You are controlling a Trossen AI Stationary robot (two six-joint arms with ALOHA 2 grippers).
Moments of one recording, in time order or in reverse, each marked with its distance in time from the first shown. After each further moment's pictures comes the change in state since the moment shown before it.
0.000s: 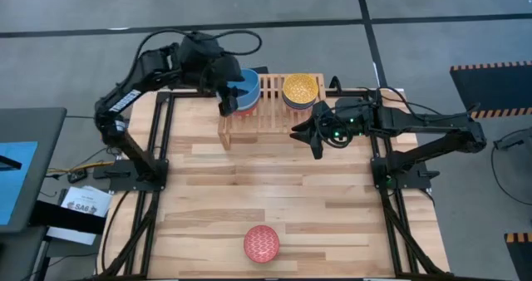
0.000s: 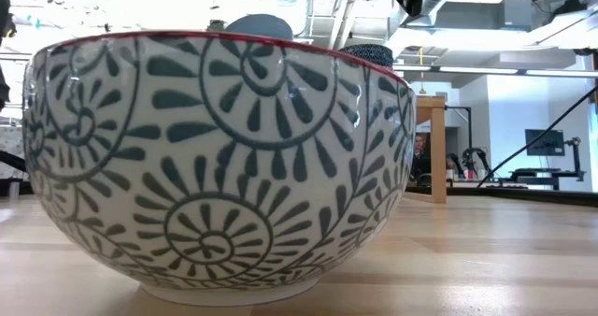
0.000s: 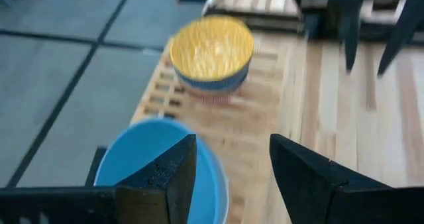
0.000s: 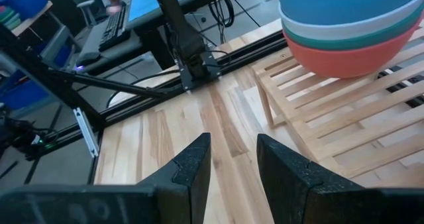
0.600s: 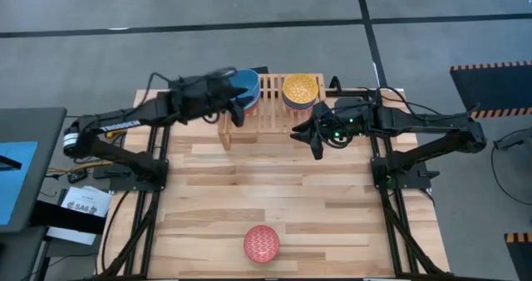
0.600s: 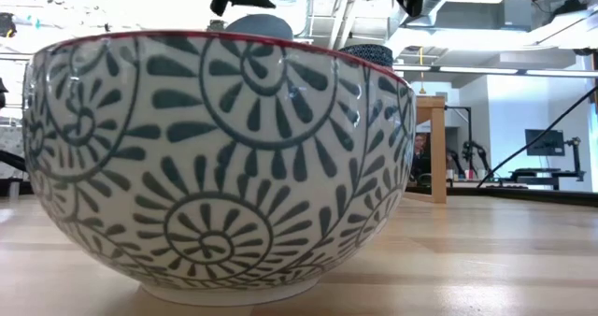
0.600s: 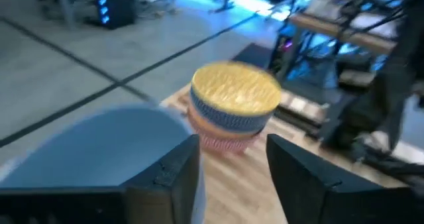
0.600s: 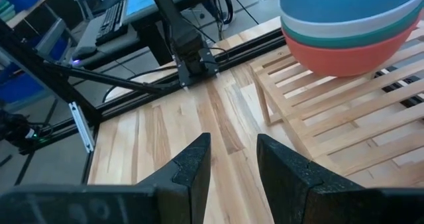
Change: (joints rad) left arm -0.065 -0.390 -0.987 1.005 -0.209 -0.344; right arm -0.006 0.000 0.000 -0.014 0.001 -0.023
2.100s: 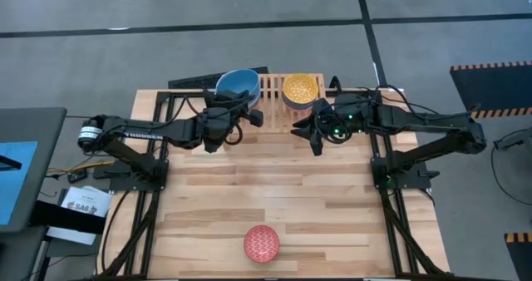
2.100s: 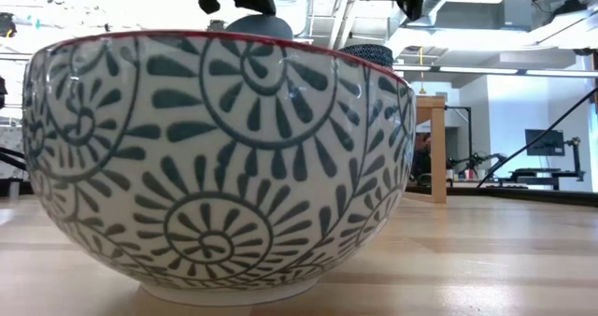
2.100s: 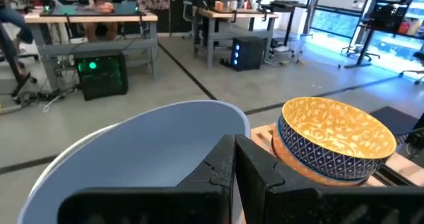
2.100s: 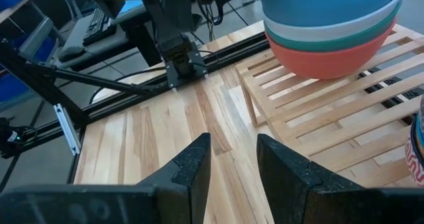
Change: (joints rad) left arm -0.242 0.181 -0.042 0.297 -0.821 -0.016; right arm -0.033 0.000 0.000 -0.009 -0.001 -0.026
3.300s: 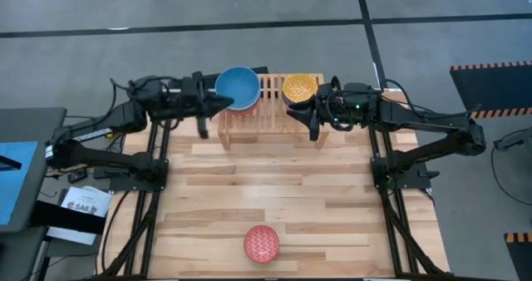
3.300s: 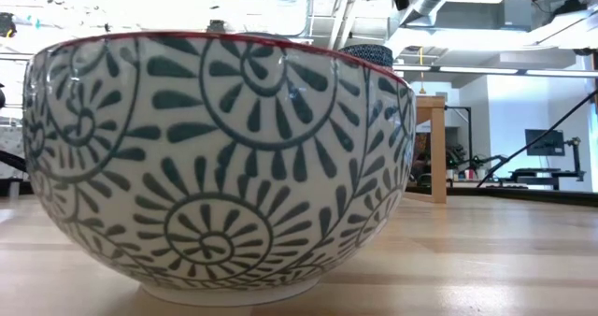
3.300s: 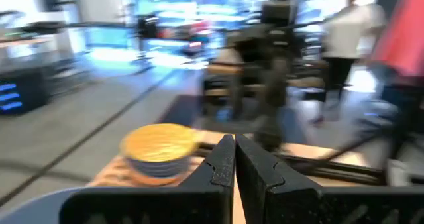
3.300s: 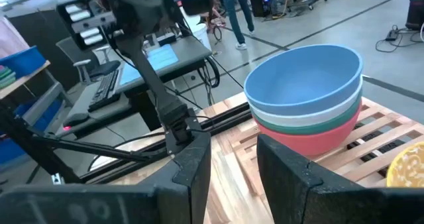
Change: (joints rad) left arm 0.262 -0.442 -0.075 -0.177 1.159 0.169; right arm -0.066 0.002 0.000 0.237 0.023 0.000
